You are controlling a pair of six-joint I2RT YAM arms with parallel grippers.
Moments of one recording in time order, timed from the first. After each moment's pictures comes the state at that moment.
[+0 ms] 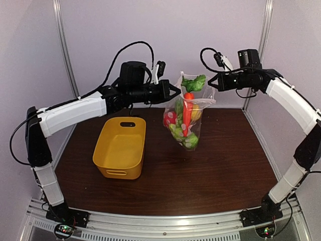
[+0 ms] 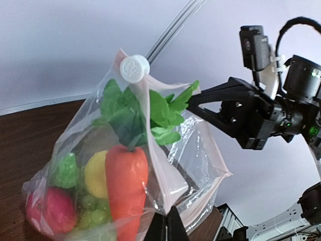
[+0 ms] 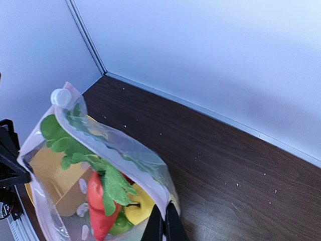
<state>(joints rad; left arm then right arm) -0.85 1.82 1.71 -0.08 0.25 -0.63 0.33 1.61 1.74 -0.63 -0.36 0.02</state>
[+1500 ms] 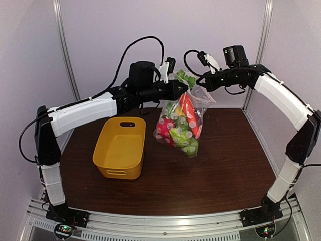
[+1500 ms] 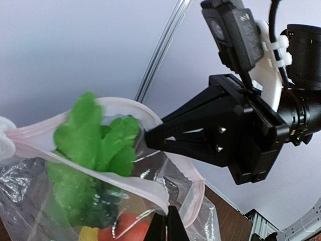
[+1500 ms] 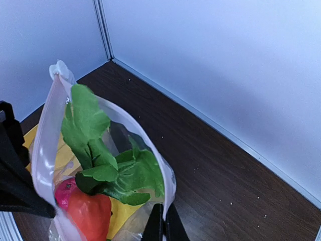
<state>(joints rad) -0.89 1.92 1.82 -0.02 0.13 -0.40 0.45 1.70 1.88 -0.66 -0.27 -0.15</state>
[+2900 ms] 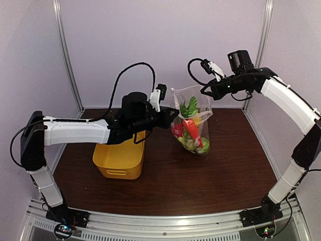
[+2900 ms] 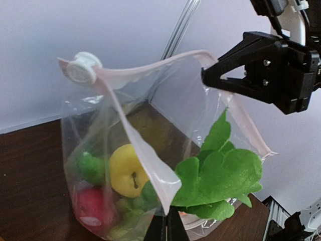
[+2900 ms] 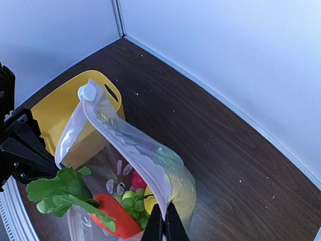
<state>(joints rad) -0.94 1.76 1.29 0.34 0.02 -0.40 0.43 1.63 1.78 -0.75 -0.35 -0.21</state>
